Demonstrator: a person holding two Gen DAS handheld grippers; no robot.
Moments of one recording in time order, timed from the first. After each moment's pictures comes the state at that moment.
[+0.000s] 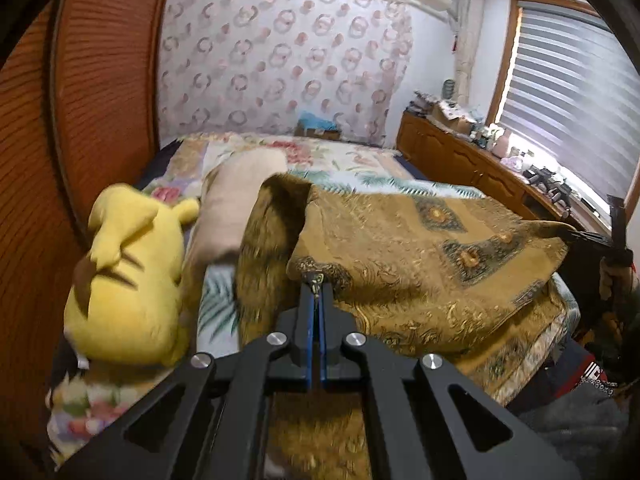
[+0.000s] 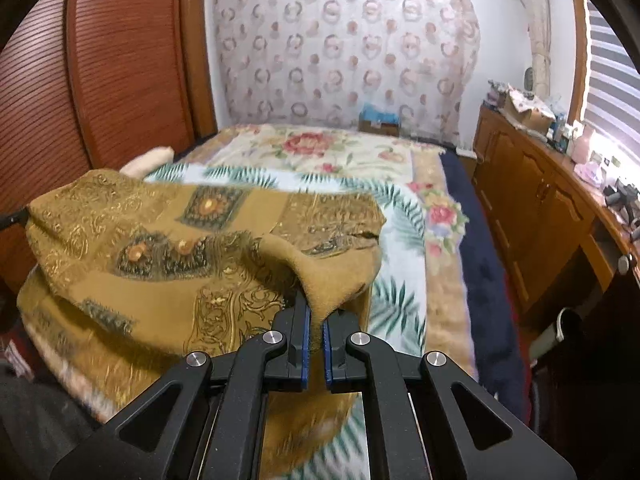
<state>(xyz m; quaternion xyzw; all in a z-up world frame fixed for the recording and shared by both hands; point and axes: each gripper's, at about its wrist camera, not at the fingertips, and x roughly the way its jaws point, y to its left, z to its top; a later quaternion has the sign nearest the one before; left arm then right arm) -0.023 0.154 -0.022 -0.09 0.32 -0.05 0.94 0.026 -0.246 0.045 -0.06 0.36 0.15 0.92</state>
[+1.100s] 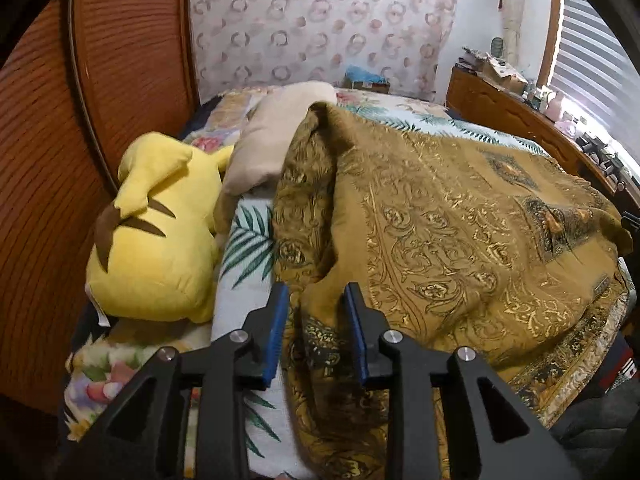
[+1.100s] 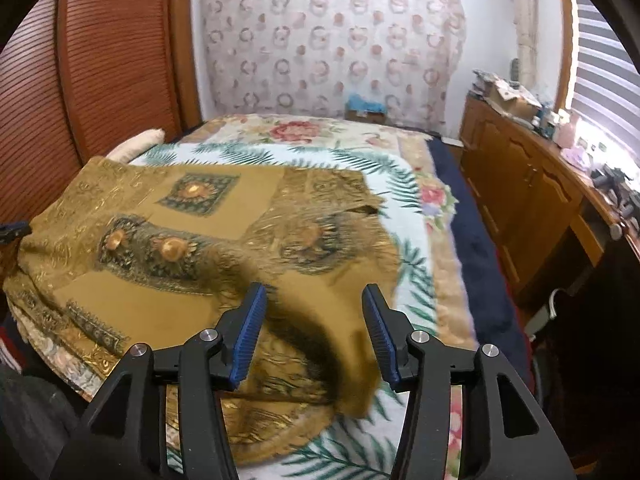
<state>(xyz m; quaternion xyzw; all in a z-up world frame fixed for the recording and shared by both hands) 0.009 0.150 -0.081 -0.06 0.40 0.04 0.91 0.010 -0.233 0.012 -0.06 0.37 0.12 0.92</state>
